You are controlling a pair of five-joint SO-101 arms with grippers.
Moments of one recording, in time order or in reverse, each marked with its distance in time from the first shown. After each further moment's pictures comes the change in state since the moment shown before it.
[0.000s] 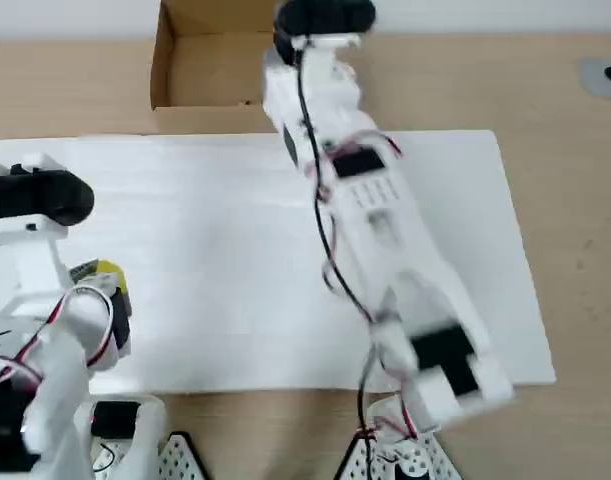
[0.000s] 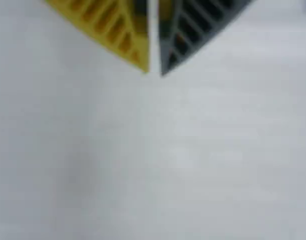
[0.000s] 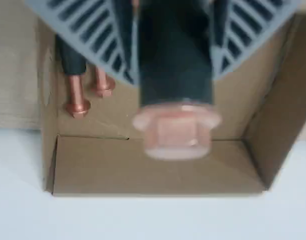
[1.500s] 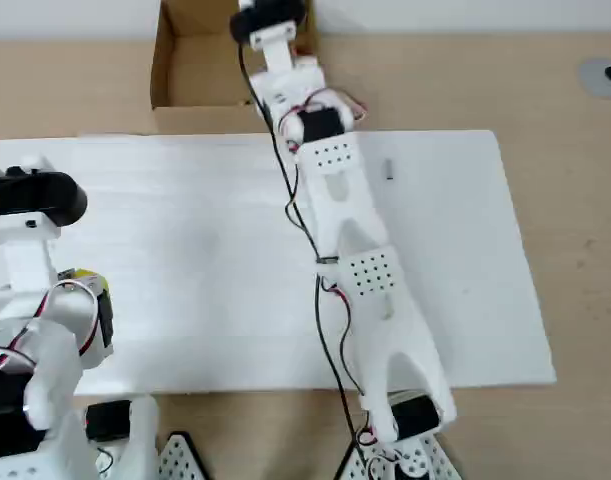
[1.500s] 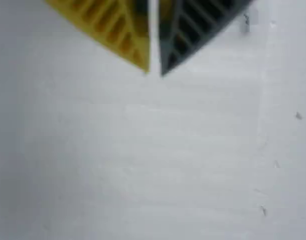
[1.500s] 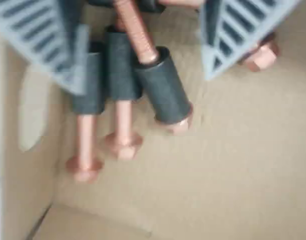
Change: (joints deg) left arm -8.1 -0.1 3.2 0.0 -9.7; right arm 1.0 65.8 -98.5 48.6 14.9
